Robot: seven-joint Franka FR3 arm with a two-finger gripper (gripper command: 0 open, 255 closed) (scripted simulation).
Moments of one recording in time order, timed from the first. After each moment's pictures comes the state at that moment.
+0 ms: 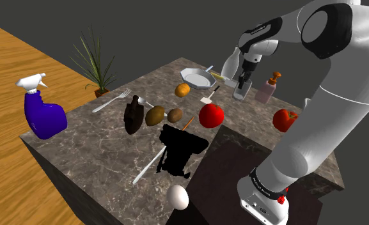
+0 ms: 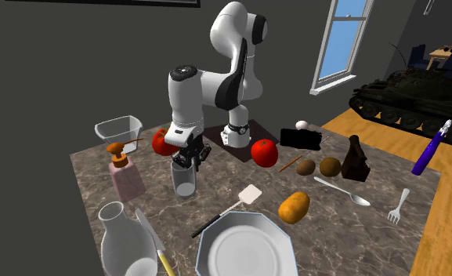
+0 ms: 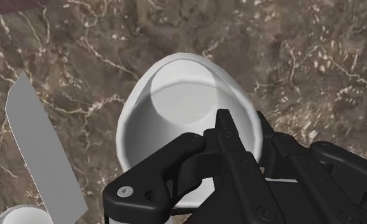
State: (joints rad) arm -0.15 0.15 -0.58 -2.03 0.02 2.07 -0.83
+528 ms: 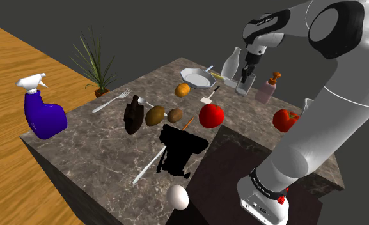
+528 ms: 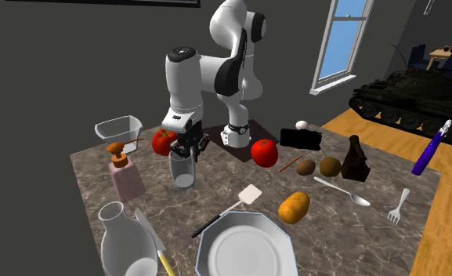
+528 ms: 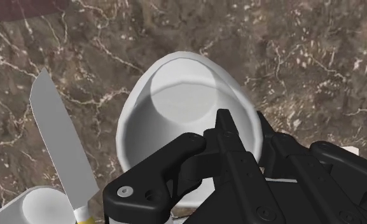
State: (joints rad) arm -0.14 0.10 -0.59 -1.97 -0.01 1.97 -0.82
